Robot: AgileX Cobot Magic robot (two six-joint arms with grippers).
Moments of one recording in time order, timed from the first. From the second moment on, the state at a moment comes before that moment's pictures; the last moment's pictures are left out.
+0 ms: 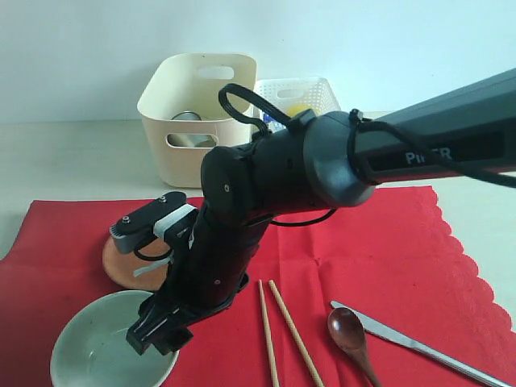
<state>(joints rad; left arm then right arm) -0.04 0.01 0.00 0.06 0.37 -0.16 0.89 2.04 -1.30 0.34 0.66 -0.23</state>
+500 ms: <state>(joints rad) -0.04 0.01 0.00 0.06 0.37 -0.16 0.89 2.04 -1.30 0.38 0.65 -0.23</state>
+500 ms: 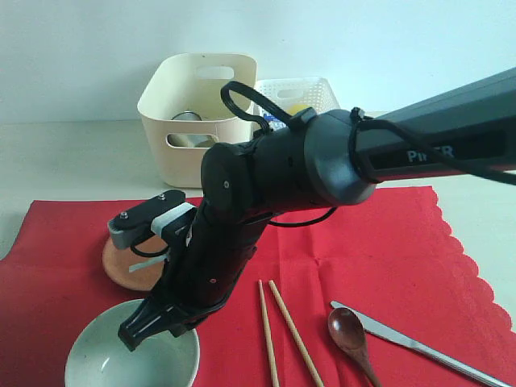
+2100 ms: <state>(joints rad) -0.04 0.01 0.00 0.06 0.37 -0.16 0.51 1.89 -1.57 0.25 0.44 -0.23</state>
